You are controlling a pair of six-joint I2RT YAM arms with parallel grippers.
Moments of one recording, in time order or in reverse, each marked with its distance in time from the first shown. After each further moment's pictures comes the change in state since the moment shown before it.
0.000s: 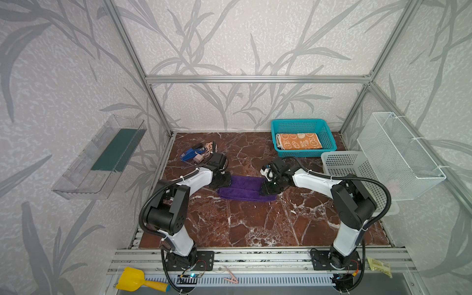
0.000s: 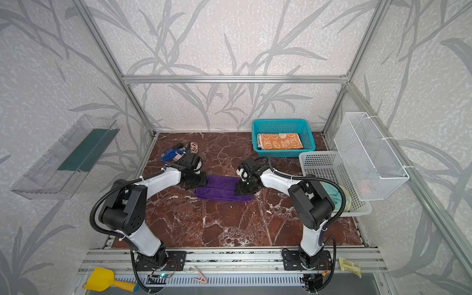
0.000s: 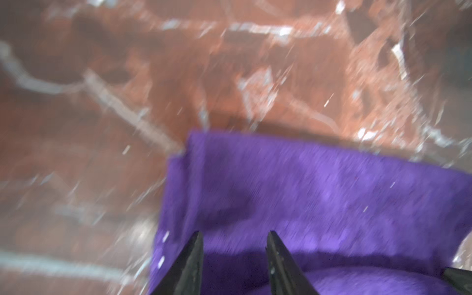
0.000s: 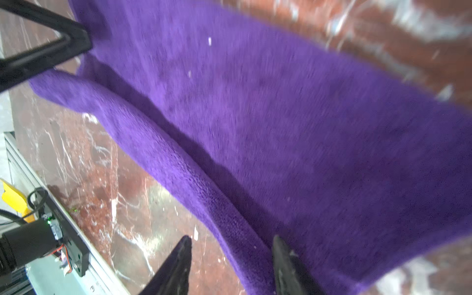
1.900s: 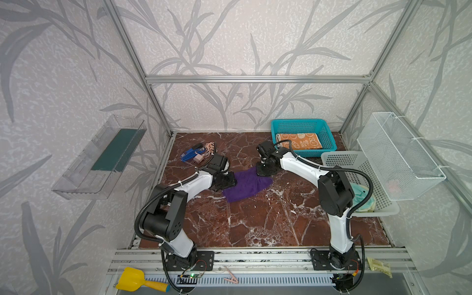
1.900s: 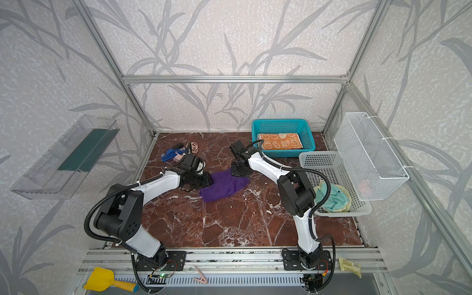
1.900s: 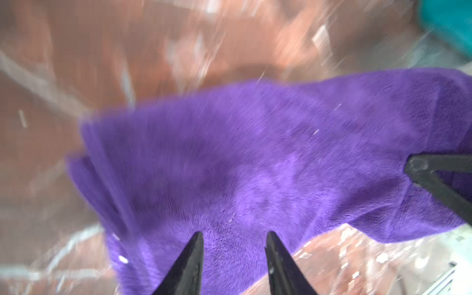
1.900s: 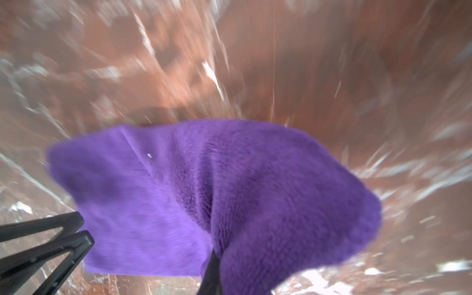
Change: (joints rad) left arm -0.025 -0.008 0.030 0.098 0.174 -0.111; right arm -0.013 0.264 0.599 -0.304 0.357 0.158
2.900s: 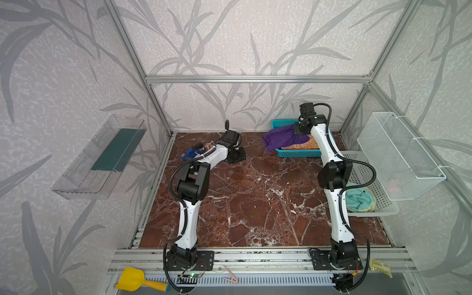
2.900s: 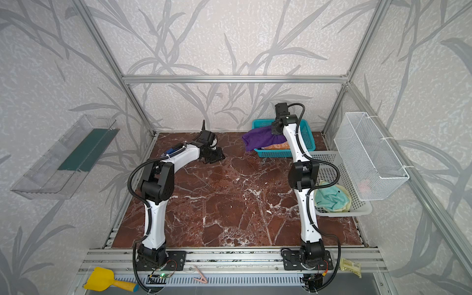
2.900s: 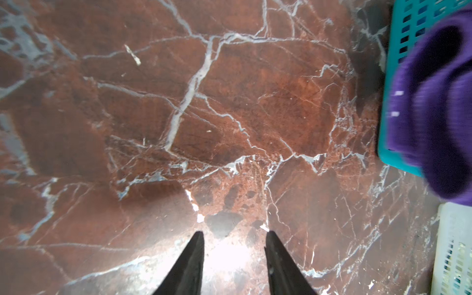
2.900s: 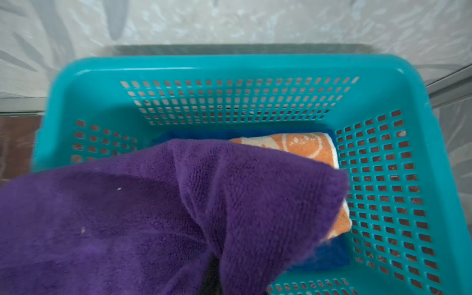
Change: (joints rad) left arm -0.001 0.547 0.697 -0.132 -0.036 0.001; right arm -0.492 0.488 0.963 -0.237 0.201 -0.443
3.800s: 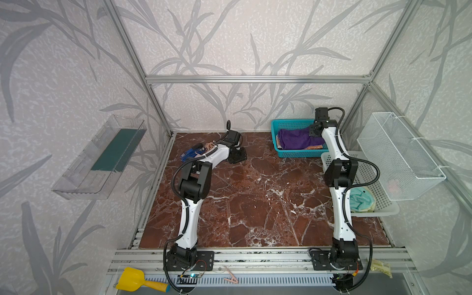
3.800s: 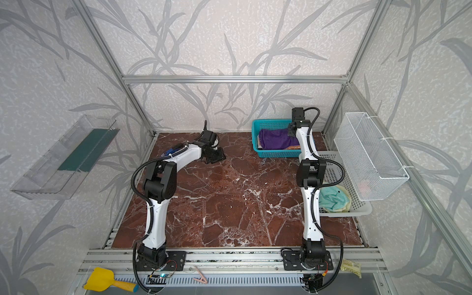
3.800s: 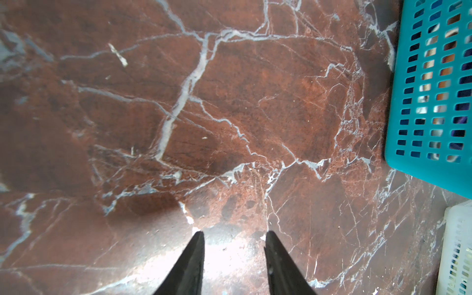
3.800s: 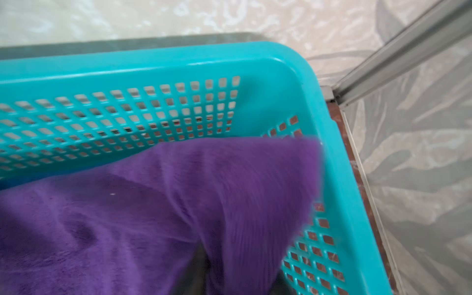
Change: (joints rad) left arm -0.006 0.035 0.043 -0.018 0.001 0.000; right arm -0.146 0.092 0.003 0.115 0.101 -0.024
